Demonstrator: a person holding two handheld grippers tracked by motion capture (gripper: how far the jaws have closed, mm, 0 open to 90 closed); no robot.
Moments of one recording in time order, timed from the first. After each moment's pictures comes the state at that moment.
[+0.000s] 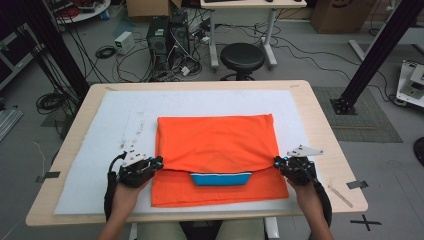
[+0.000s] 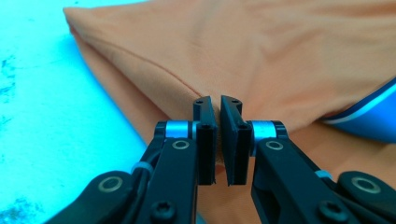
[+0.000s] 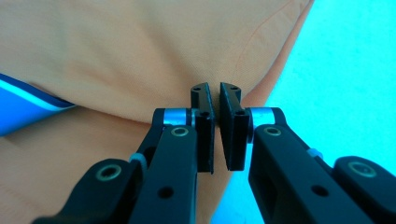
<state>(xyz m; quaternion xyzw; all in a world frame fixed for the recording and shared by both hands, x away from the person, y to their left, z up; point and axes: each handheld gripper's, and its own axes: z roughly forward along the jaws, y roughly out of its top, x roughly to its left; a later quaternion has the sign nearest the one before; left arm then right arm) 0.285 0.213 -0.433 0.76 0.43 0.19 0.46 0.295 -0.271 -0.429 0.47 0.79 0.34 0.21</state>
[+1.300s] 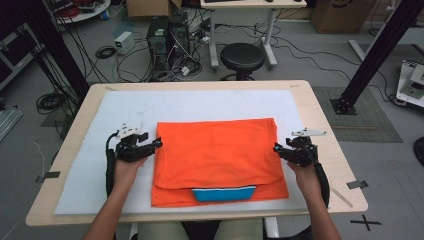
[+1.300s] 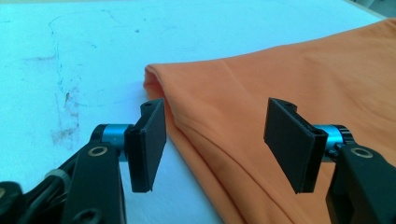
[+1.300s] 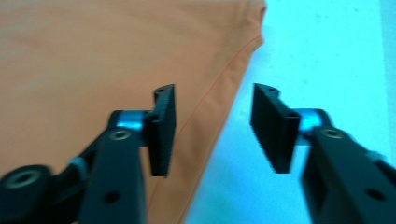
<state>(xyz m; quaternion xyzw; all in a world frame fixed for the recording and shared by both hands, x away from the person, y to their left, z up) 0.364 0.232 -0.434 0.71 0.49 0.21 0.46 0.348 -0.283 -0.418 0.52 0.75 0.33 0.22</state>
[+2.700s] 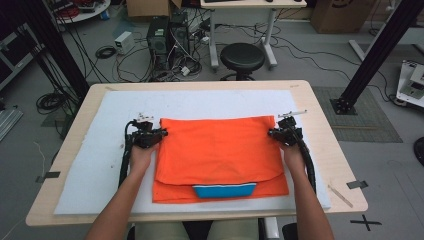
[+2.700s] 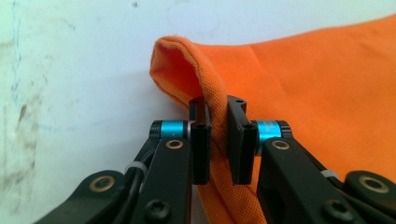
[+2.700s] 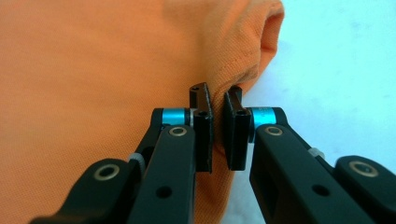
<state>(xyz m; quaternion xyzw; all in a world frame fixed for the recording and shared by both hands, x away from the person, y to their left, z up) 0.418 0.204 -0.448 0.71 0.54 0.18 0.42 0.427 -0.269 -0.435 0.54 0.77 0.30 0.18</state>
